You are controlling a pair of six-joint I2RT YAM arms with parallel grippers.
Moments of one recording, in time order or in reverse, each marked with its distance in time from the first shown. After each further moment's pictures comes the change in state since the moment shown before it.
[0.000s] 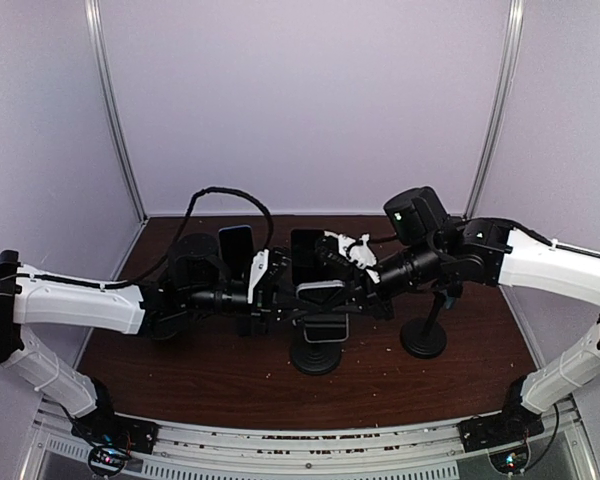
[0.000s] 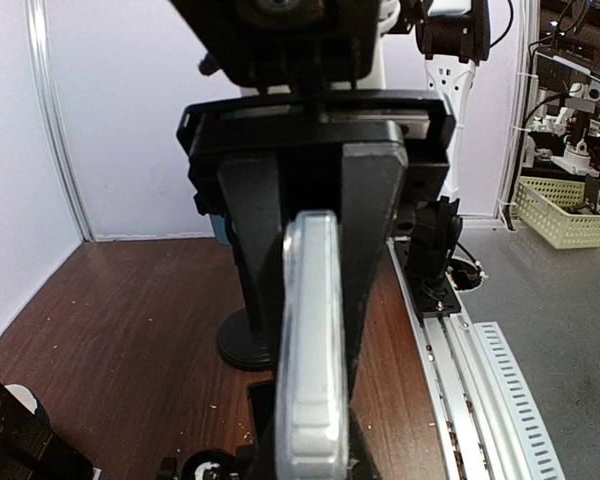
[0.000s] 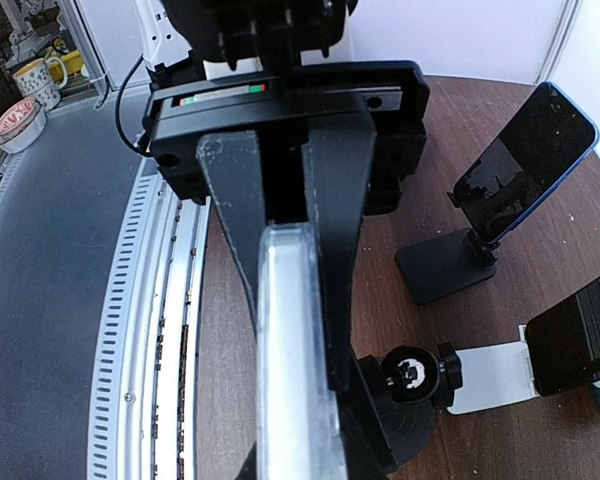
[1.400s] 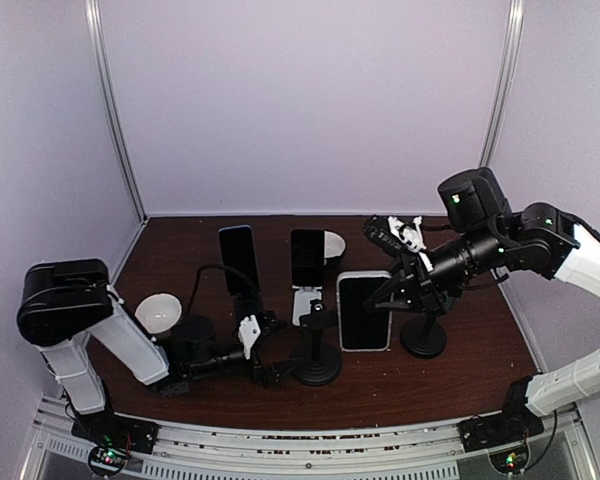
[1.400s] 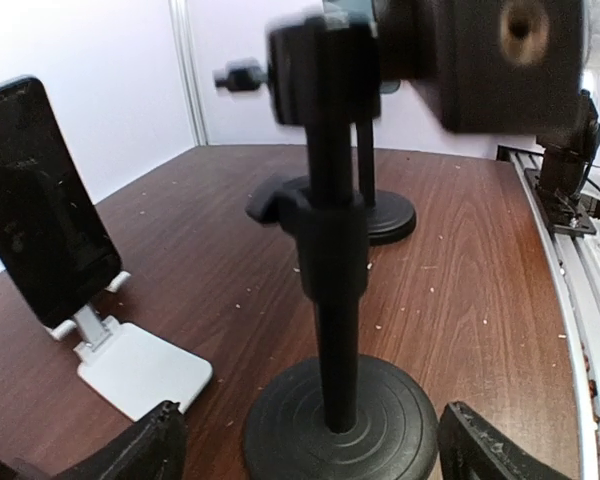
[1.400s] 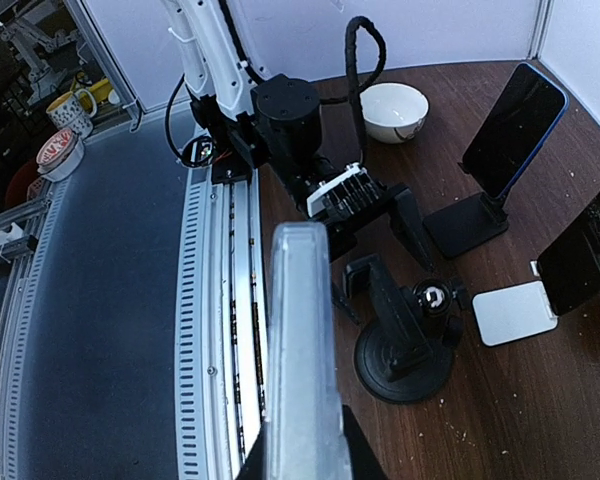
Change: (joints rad) left arm -0.083 0.422 -0.404 0.837 -0.462 -0.023; right arm -0.013 -0.227 0.062 -0.309 -0.030 0.117
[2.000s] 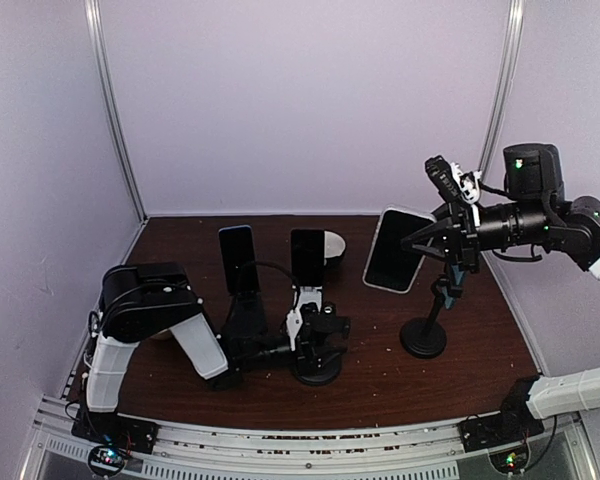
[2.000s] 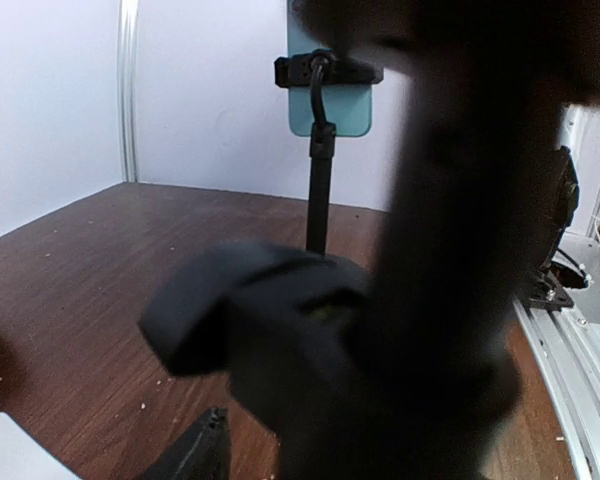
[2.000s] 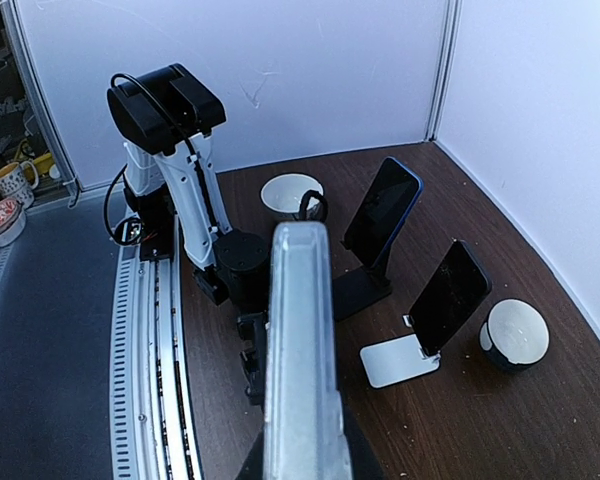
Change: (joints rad) left arm 0.000 0.371 0.385 0.134 0.196 -0.172; right arm -0.229 -0.121 0.037 0.084 -0.039 -0.056
